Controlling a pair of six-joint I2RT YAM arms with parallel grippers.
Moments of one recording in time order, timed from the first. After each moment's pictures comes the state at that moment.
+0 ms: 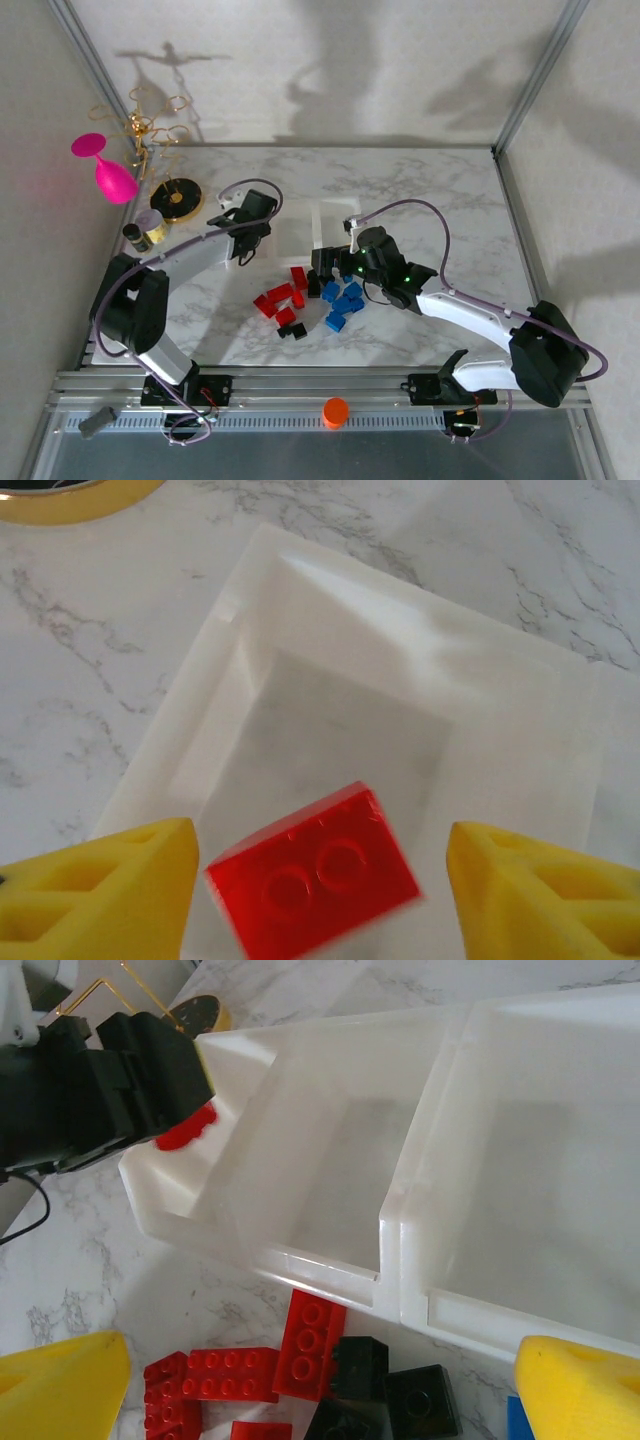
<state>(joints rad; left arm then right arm) -0.45 1.63 1.06 -0.40 -0.51 -0.81 0.82 1.28 0.73 0.05 0.01 0.51</state>
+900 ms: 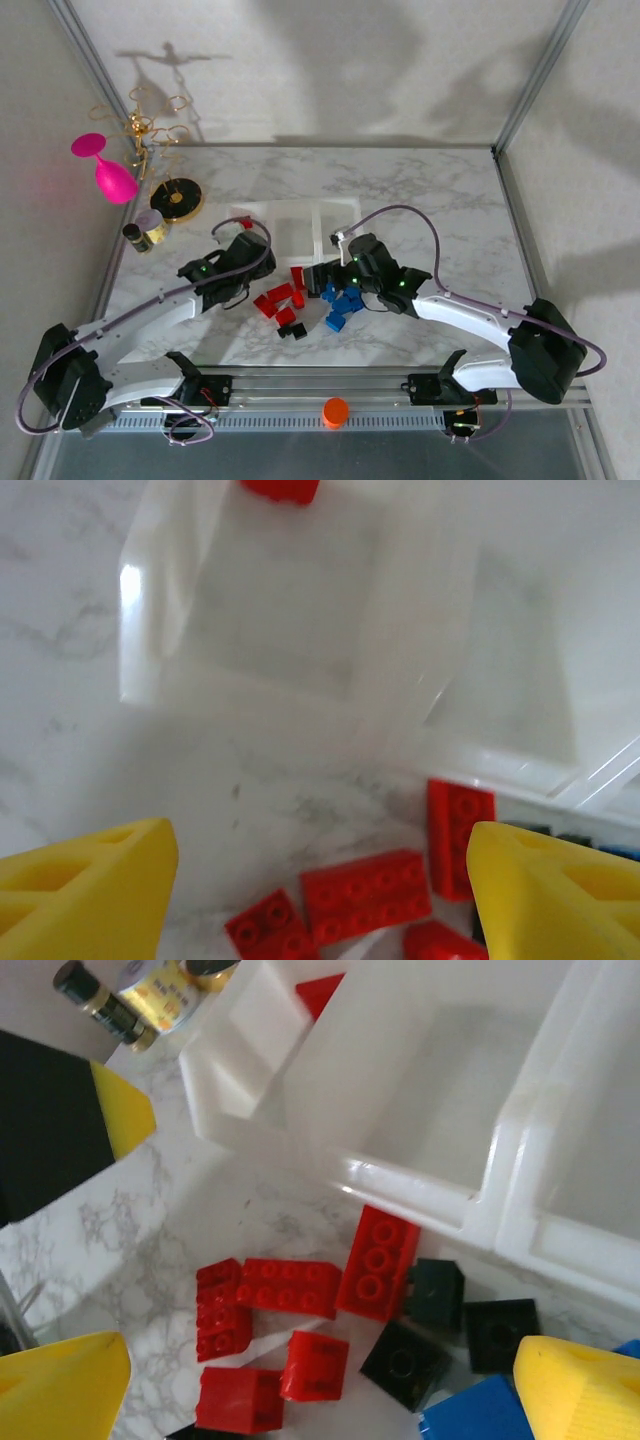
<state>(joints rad) -0.68 1.11 0.76 -0.61 -0.42 -0.99 0.90 1.30 0.73 -0.01 -0.11 0.48</state>
